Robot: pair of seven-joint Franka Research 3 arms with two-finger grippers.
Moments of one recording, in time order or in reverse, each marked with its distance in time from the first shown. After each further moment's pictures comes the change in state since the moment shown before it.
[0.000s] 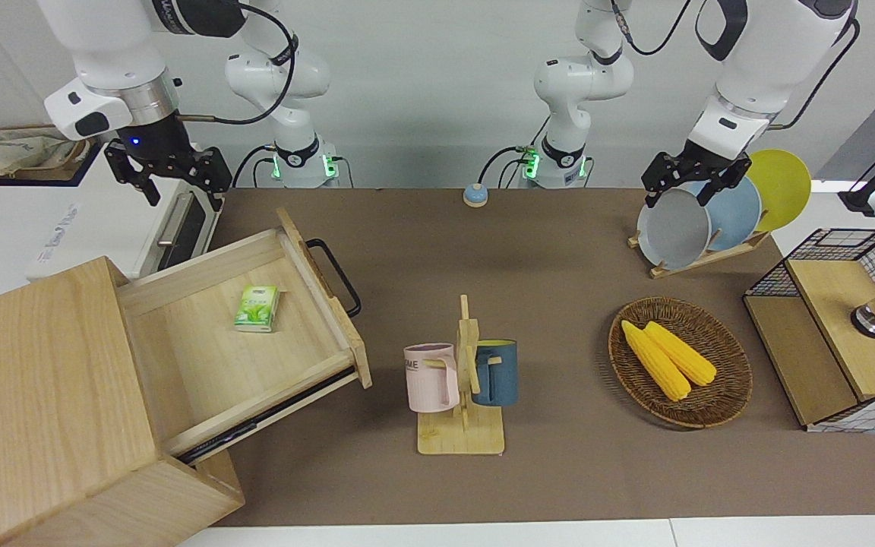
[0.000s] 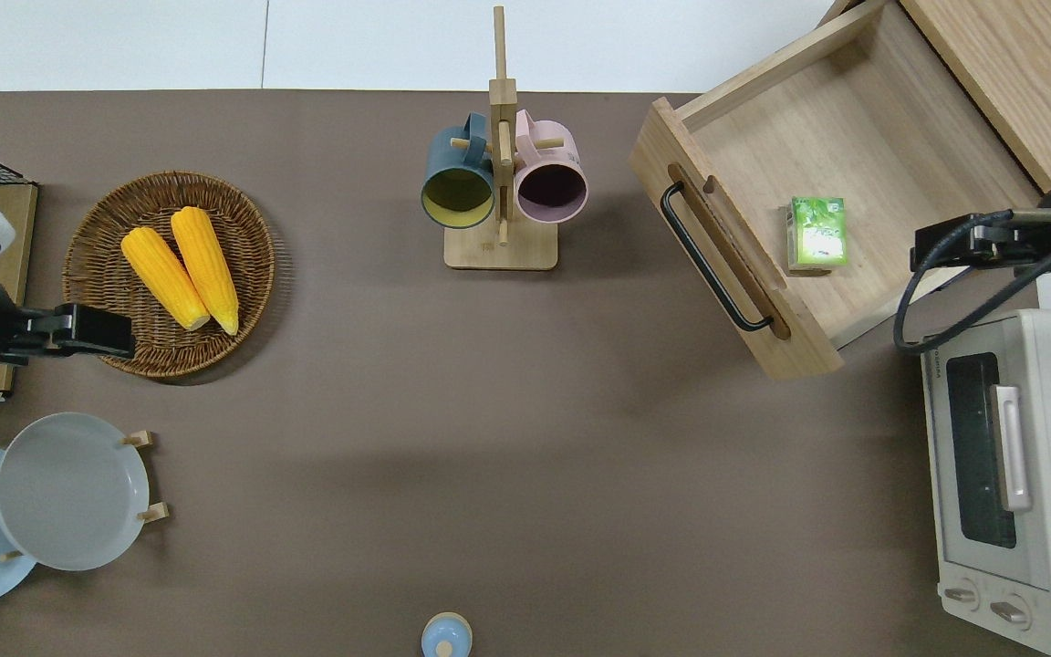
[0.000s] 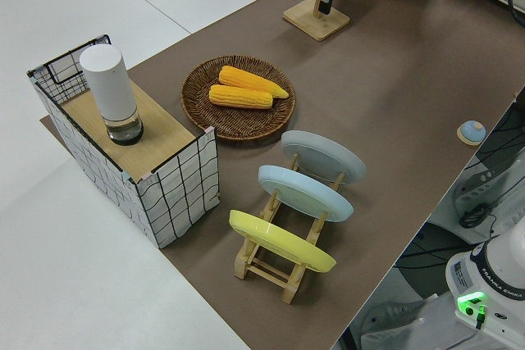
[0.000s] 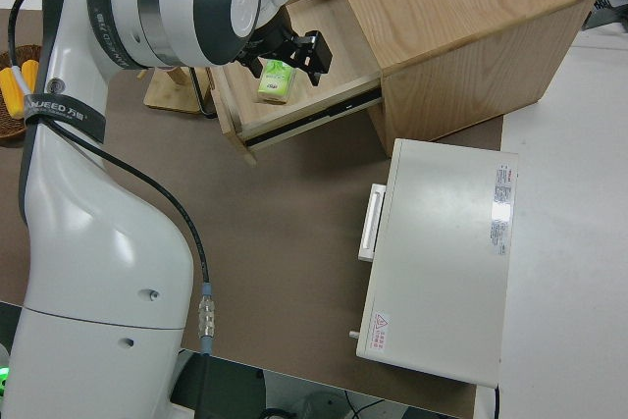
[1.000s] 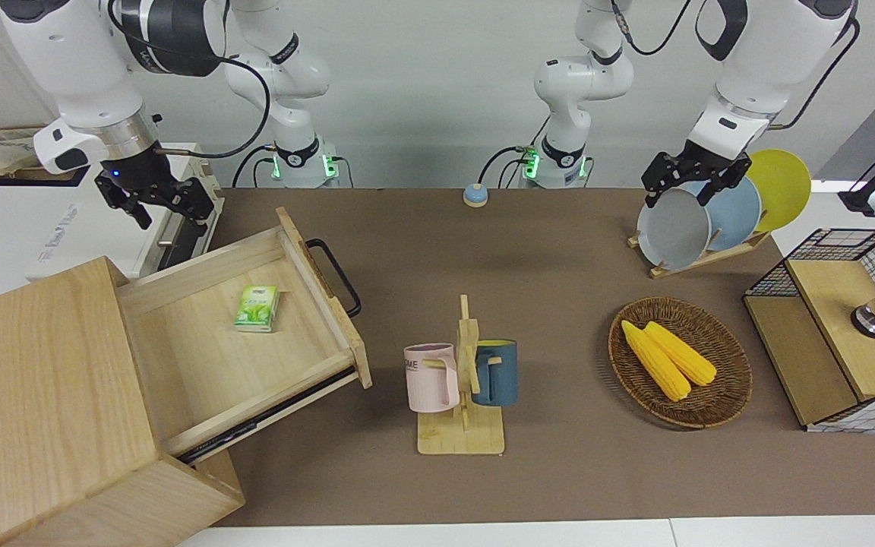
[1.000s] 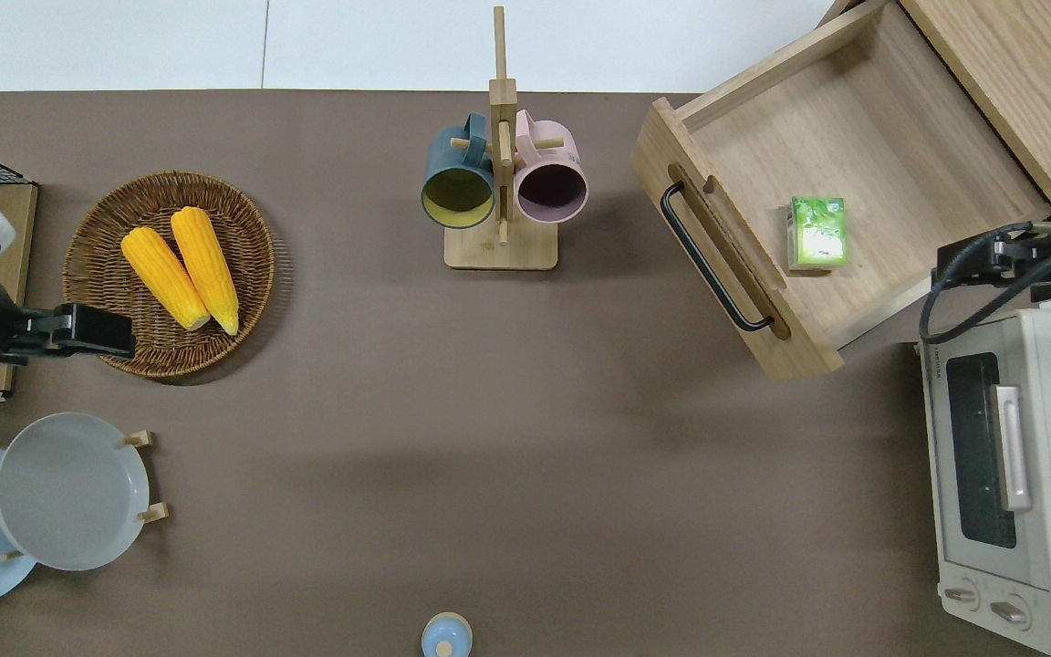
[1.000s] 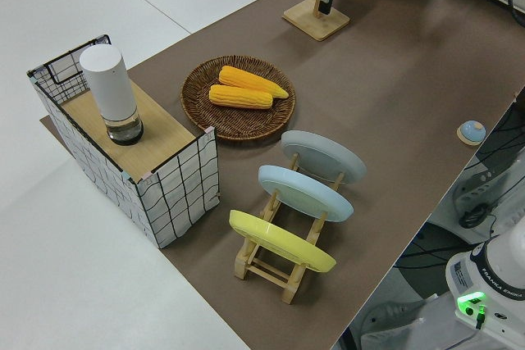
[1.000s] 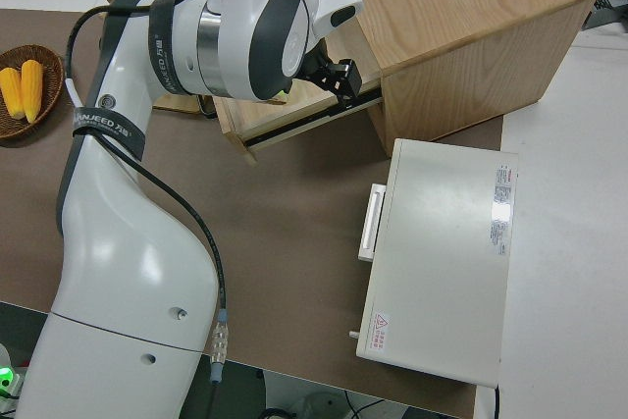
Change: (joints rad) left arm 0.000 0.000 0.000 0.000 0.000 0.000 0.000; right arm 0.017 -0.058 -0.089 -0.122 0.004 0.055 0.013
